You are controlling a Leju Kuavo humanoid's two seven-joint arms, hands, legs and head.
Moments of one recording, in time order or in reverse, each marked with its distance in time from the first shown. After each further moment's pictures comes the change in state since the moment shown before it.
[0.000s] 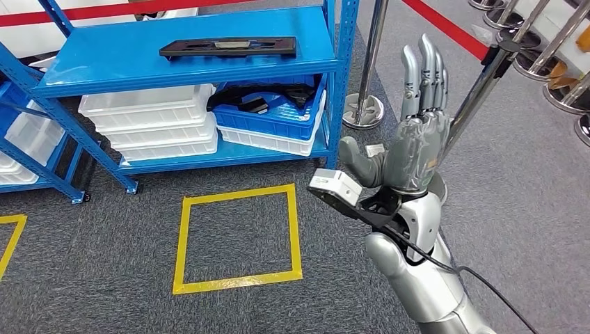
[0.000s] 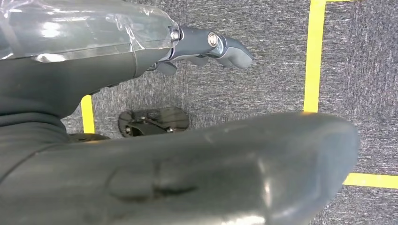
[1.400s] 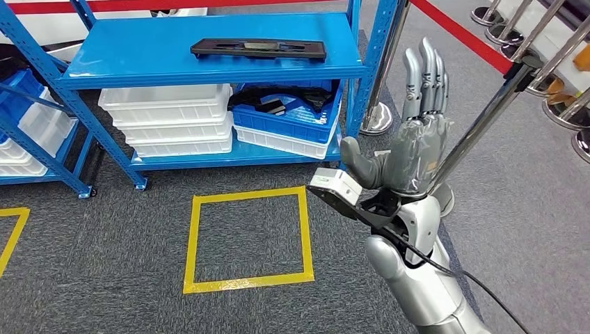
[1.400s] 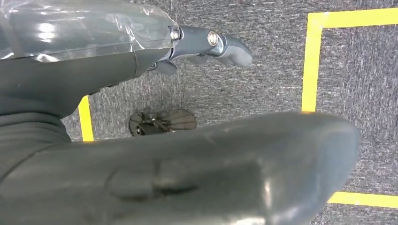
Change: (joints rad) left arm 0.003 -0.002 0.001 0.000 -0.013 -0.020 0.001; right arm 0.007 0.001 0.005 0.006 0.008 0.000 0.027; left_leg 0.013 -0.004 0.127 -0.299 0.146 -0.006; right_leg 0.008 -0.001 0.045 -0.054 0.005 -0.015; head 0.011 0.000
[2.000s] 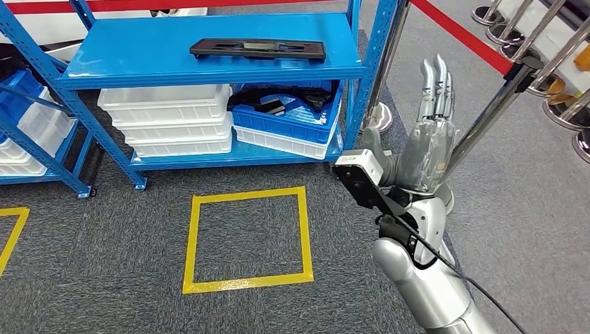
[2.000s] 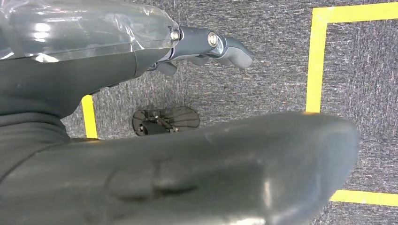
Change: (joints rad) left arm 0.002 -0.001 0.000 0.000 -0.001 0.031 0.011; right arm 0.037 -0.049 -0.019 0.027 -0.116 0.000 0.135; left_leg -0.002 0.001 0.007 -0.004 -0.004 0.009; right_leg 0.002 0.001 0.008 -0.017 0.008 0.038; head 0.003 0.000
